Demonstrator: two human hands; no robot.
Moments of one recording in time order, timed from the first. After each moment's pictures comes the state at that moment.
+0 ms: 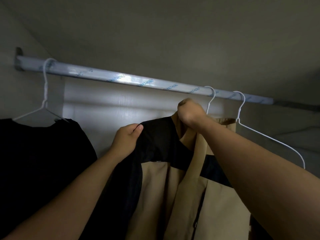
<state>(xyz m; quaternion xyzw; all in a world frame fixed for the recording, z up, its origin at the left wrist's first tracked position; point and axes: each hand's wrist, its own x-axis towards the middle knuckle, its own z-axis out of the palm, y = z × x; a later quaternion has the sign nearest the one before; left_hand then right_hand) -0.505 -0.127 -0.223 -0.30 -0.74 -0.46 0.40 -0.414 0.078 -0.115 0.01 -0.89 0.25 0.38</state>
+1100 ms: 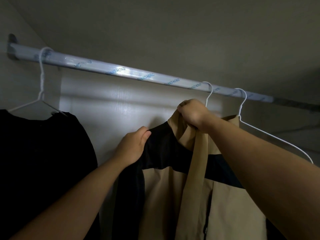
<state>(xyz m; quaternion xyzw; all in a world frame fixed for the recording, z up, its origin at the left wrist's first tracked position) -0.519 -0.111 -0.253 -0.32 -0.79 -0.34 0.39 -0.416 0.089 -0.123 0.03 -0.90 0.27 0.33</state>
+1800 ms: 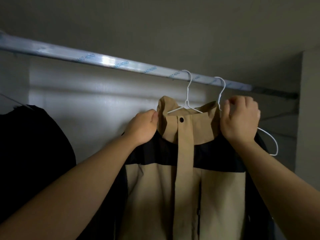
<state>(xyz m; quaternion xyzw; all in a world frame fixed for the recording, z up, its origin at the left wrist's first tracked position) -0.488 -0.025 -0.206 -0.32 -0.82 -0.33 0.35 -0.375 0.241 -0.196 -0.10 -0.70 0.08 0.70</state>
